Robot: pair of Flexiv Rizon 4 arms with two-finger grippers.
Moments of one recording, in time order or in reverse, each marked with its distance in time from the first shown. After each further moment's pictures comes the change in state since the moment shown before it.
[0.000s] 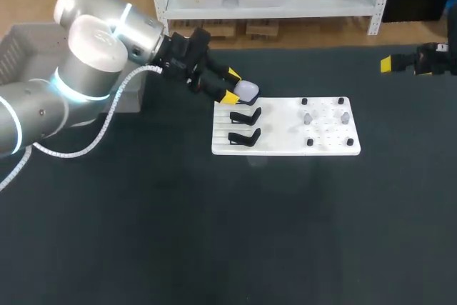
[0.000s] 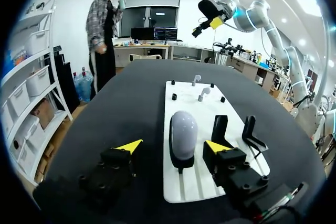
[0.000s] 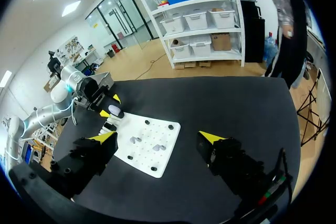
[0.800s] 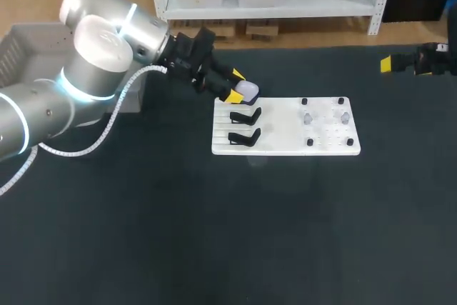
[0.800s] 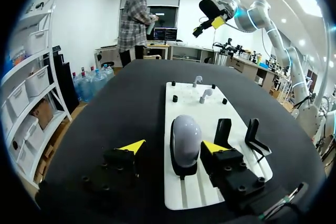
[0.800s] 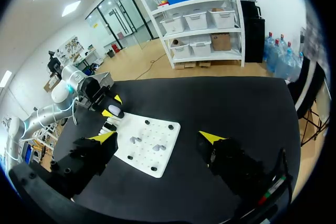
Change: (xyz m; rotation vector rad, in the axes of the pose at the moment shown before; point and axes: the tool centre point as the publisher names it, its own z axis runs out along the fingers) left arm -0.003 0.000 0.008 0.005 -0.002 -0.002; right arm 0.000 0.000 0.000 0.000 0.000 0.000
